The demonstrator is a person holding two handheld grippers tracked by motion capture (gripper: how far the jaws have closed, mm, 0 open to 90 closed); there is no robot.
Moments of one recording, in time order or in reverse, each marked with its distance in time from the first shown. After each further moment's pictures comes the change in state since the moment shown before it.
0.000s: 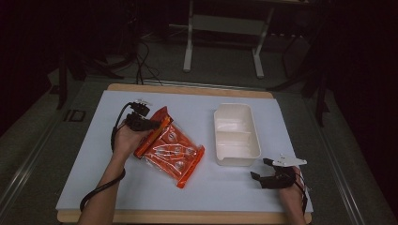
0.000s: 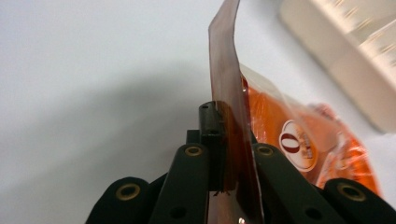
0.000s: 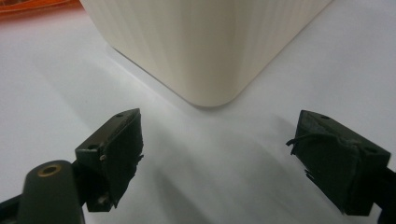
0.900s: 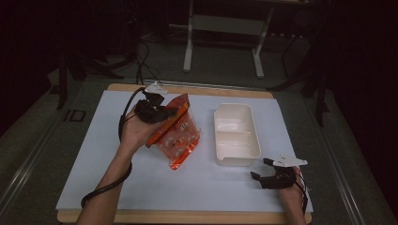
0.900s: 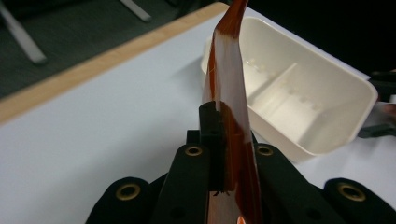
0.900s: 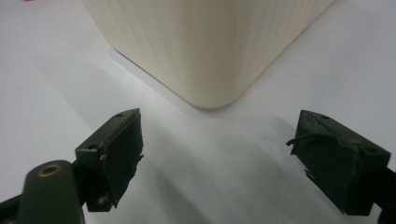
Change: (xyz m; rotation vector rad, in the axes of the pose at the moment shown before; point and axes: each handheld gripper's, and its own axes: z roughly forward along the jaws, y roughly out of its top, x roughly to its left) left arm -0.081 0.048 -0.059 -0.163 -0.031 0.225; right arm 0.000 0.000 -0.001 -0.010 0.003 0.002
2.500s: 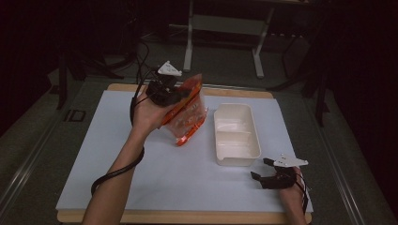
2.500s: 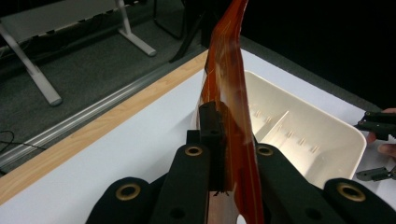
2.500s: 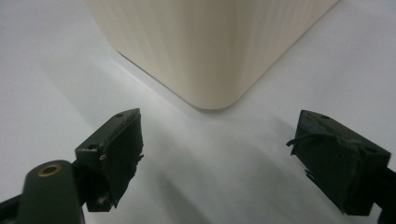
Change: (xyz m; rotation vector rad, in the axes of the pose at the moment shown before) left arm -0.014 0.059 -0.005 -0.088 0.019 0.066; right arm -0.001 0.000 -0.001 -0.013 0.008 -0.003
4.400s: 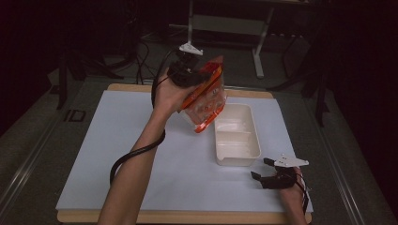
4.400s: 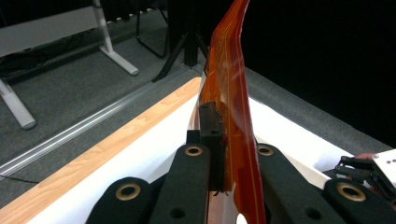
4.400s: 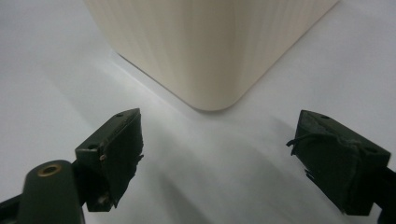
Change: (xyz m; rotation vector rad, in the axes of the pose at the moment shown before) left arm -0.008 0.059 0.030 -0.050 -0.074 -0.011; right arm -0.001 0.000 -0.001 -0.006 0.006 0.003
